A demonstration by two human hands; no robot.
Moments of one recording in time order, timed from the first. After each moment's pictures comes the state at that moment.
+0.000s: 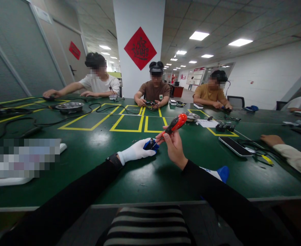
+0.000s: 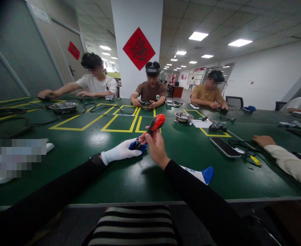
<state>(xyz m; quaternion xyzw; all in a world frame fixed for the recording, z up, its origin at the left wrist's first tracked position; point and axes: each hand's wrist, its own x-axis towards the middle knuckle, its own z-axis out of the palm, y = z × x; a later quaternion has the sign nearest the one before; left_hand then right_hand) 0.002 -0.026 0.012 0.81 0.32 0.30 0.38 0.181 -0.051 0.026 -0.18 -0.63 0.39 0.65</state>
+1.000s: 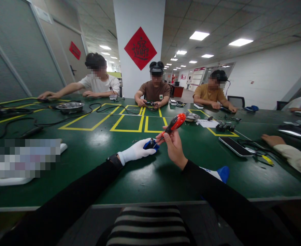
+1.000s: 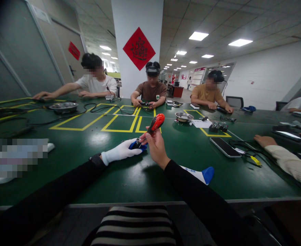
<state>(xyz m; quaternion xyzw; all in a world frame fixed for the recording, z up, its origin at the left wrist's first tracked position) 0.005 -0.030 0.013 0.79 0.34 0.29 0.42 0.181 -0.050 0.027 -0.20 -0.63 0.39 0.64</state>
